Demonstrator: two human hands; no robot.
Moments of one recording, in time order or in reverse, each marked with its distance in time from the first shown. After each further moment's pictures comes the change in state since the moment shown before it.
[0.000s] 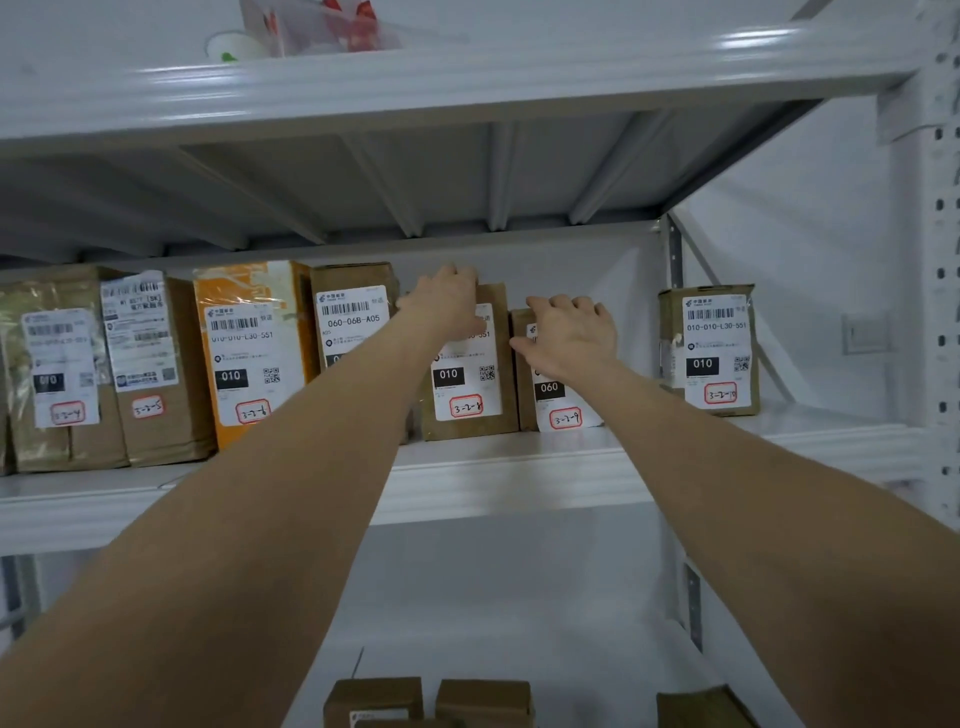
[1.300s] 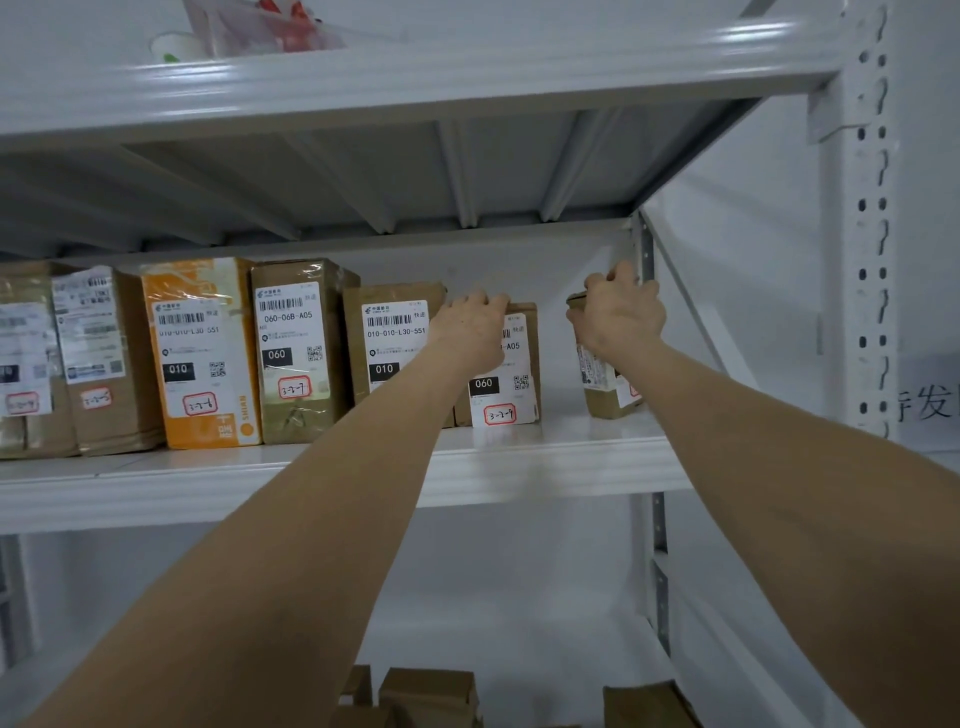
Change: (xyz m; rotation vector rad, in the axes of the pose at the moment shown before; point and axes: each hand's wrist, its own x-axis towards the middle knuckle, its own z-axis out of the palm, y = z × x) left_hand -0.015 0.088 0.038 0.107 0.084 0.123; right_hand 0.001 0.103 -0.024 0.018 0.032 0.243
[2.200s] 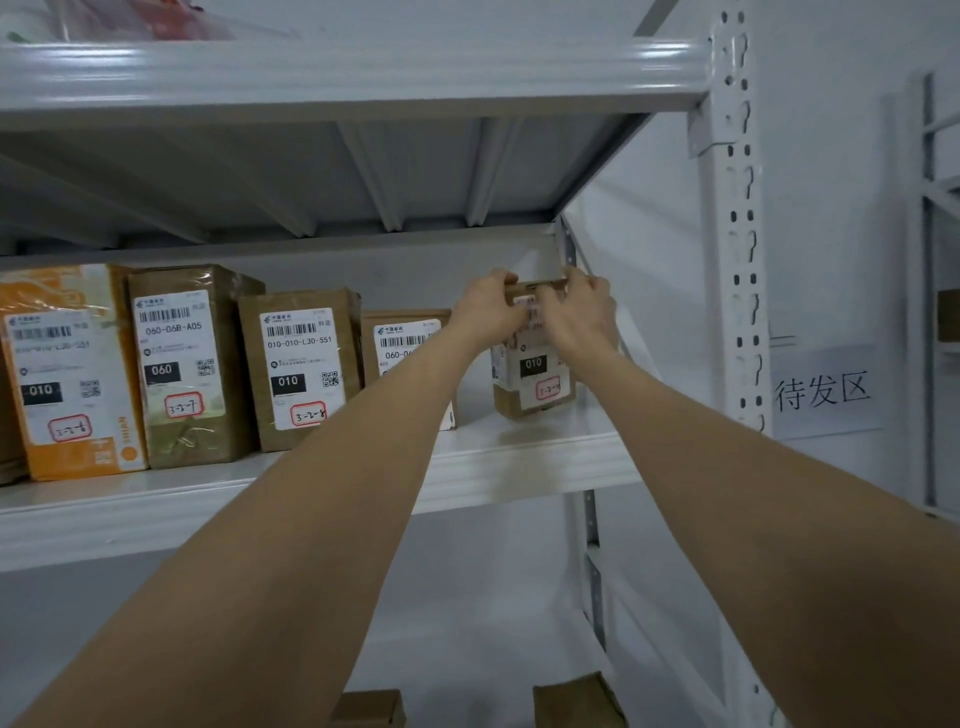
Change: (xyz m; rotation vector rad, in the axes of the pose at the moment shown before) left_hand 0.047 0.099 -0.006 -0.820 -0.004 -0.077; right_hand 0.001 0.056 -0.005 0.561 0.066 0.170
